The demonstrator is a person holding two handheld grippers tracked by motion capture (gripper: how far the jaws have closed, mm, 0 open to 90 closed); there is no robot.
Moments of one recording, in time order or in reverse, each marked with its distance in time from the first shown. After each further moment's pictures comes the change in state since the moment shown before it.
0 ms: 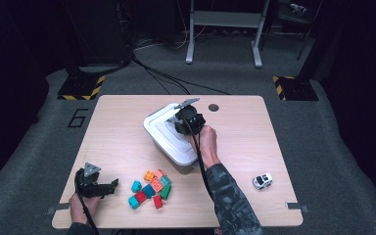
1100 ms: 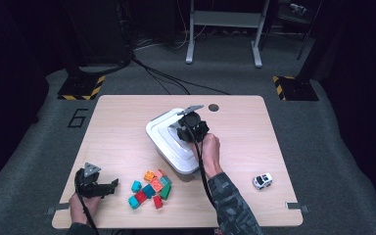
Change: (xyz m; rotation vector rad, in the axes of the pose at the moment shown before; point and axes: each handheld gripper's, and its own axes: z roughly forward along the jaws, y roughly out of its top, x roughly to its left) left arm 0.000 0.000 0.000 -0.002 0.000 -0.001; right arm 0.010 -0.017 -0.019 -0.001 -0.017 0.039
